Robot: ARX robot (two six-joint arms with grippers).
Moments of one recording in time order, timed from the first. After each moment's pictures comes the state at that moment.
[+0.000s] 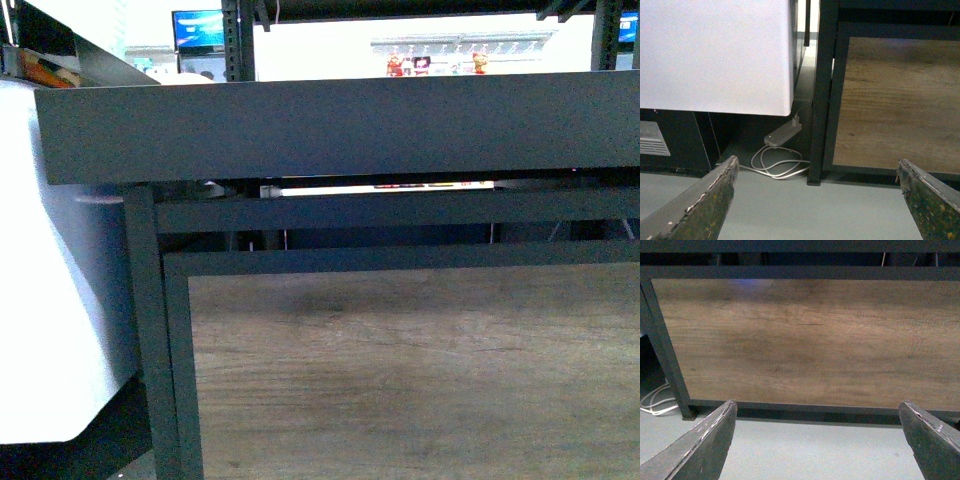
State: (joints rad) left arm 0.00 0.00 0.01 -0.01 0.00 0.00; right arm 0.00 0.00 0.02 0.00 0.00 0.00
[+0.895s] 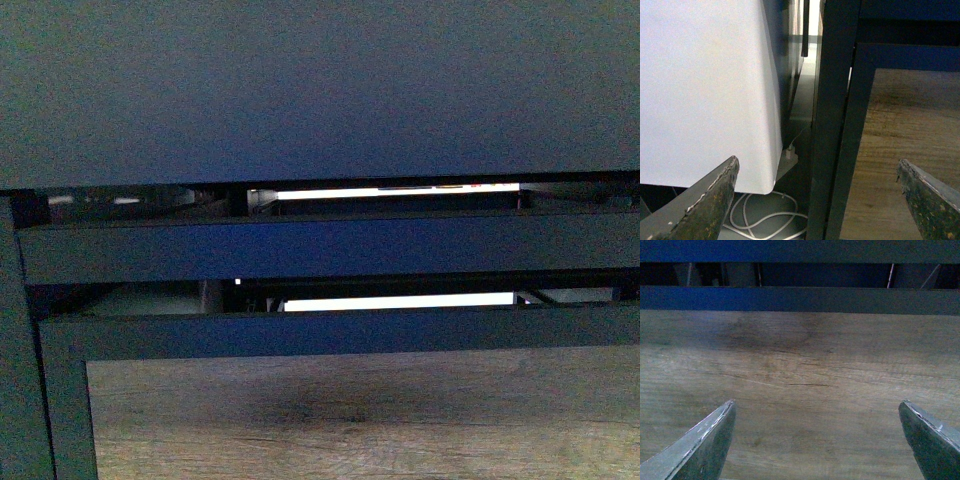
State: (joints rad) left arm 0.00 0.00 0.01 -0.01 0.00 0.00; right arm 0.00 0.00 0.02 0.00 0.00 0.00
